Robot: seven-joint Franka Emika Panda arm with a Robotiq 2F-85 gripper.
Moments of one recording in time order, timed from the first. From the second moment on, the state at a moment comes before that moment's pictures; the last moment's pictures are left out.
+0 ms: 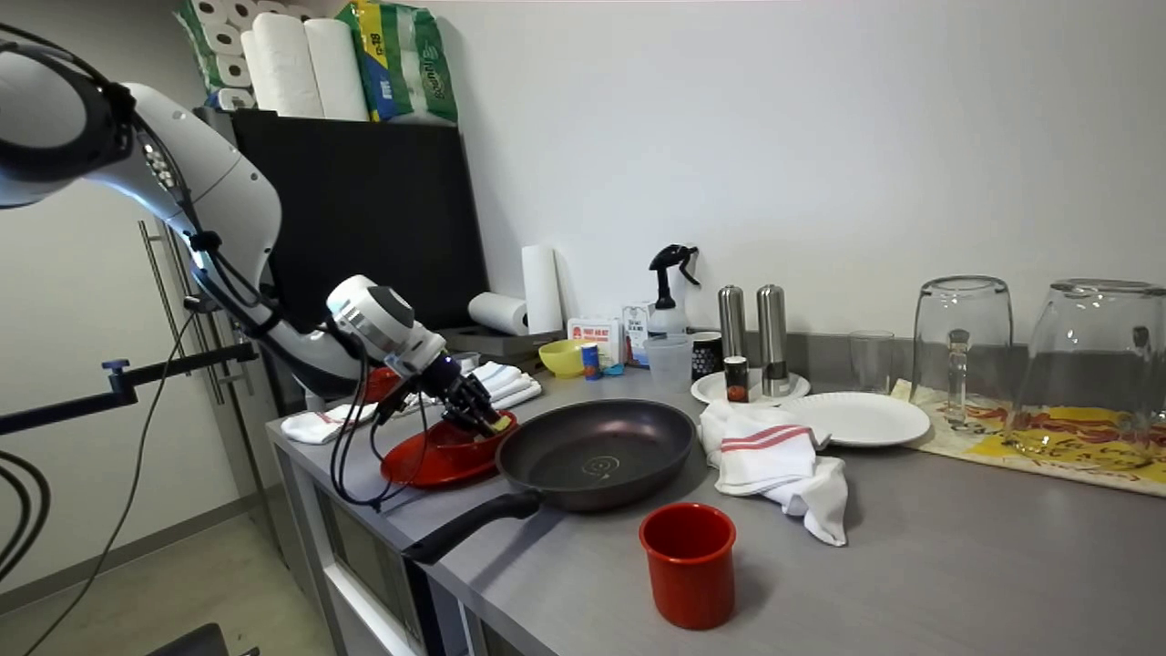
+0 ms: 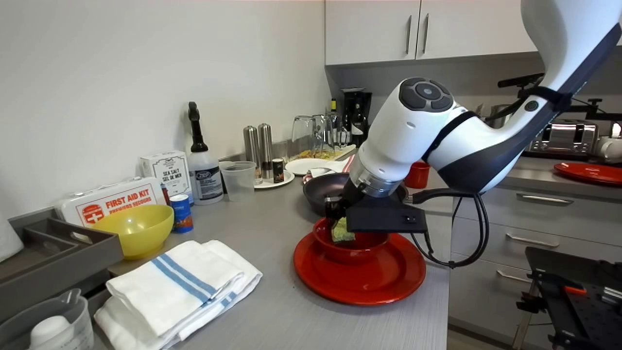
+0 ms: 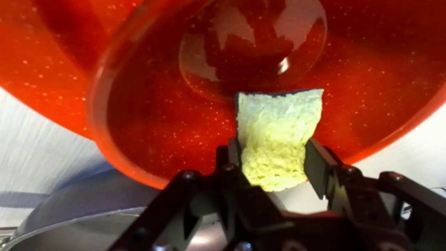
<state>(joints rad) 0.40 0.29 -0.15 -2.15 -1.05 2.64 2.06</state>
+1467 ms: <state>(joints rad) 0.17 0.27 0.11 -2.15 -0.22 2.49 1.42</state>
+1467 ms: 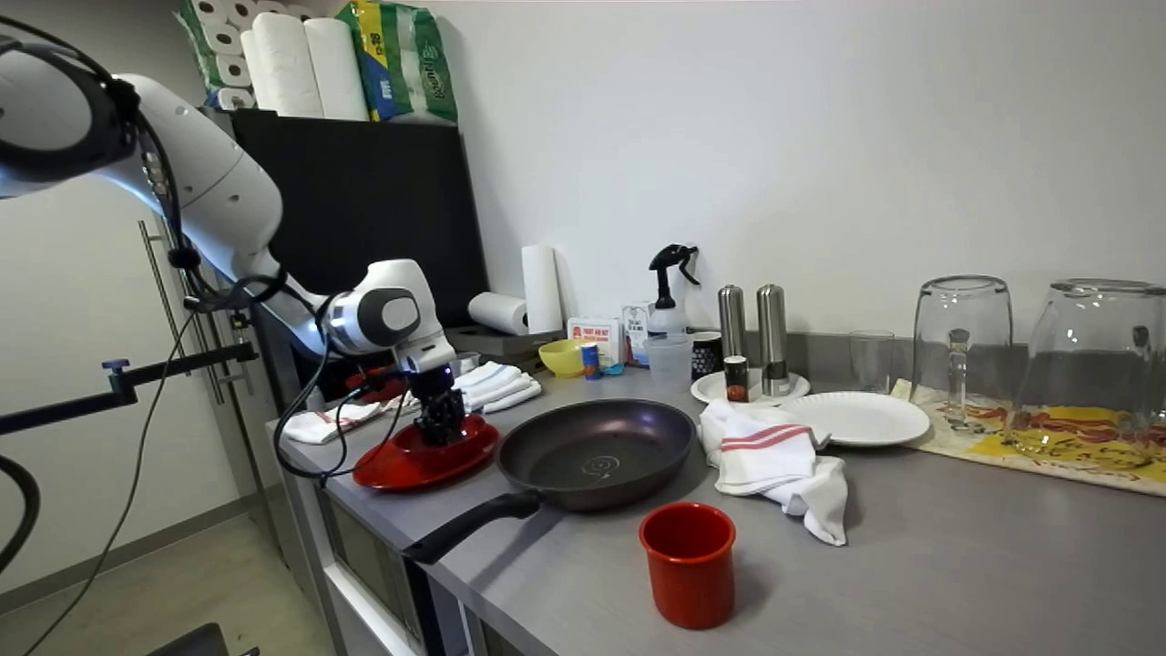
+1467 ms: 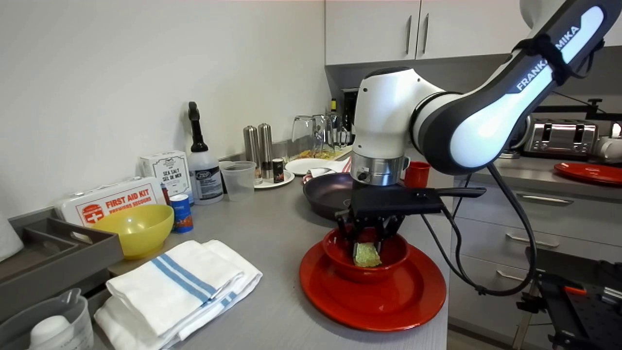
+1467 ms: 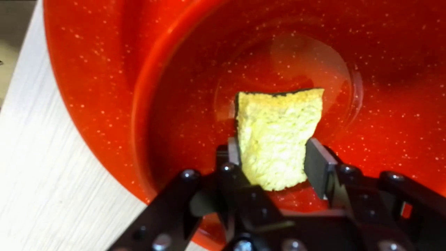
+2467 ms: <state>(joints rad) 0.21 0.30 0.10 -2.06 -0.13 2.13 1.31</state>
